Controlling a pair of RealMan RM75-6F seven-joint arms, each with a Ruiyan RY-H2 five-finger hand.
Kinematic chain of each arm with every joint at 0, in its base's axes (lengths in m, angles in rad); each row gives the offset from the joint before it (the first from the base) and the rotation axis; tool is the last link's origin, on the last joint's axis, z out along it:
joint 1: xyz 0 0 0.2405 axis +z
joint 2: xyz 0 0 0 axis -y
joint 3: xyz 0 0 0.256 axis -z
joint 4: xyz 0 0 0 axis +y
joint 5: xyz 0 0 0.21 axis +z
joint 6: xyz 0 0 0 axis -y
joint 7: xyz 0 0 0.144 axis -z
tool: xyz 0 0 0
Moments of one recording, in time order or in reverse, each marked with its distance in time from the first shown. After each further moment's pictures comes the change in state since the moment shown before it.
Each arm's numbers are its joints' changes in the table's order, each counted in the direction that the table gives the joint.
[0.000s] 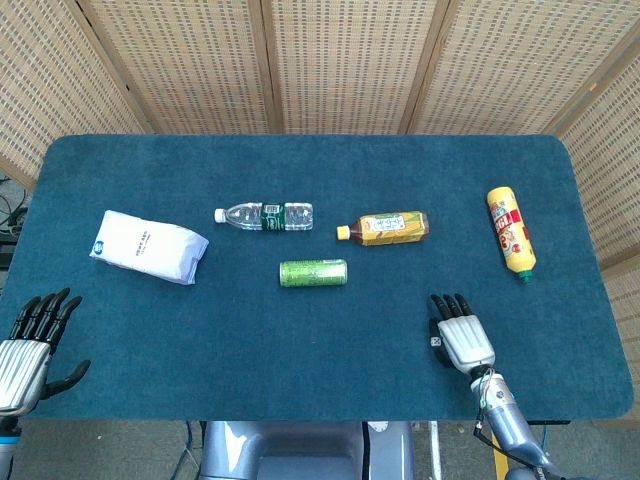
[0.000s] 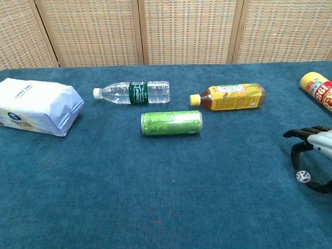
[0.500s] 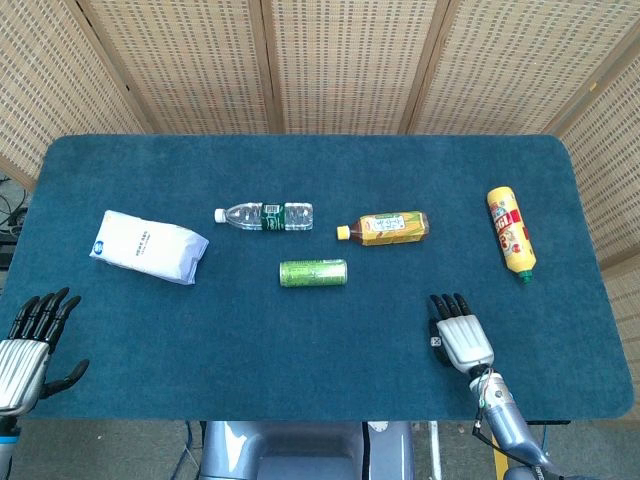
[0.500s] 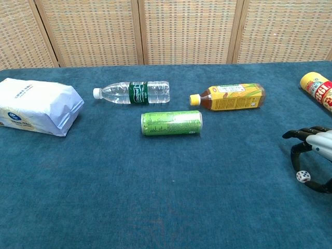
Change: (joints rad) left arm 0.000 -0.001 0.001 0.002 -0.002 0.000 0.002; right arm 0.006 0.006 0.005 0.005 0.005 -0.004 0.004
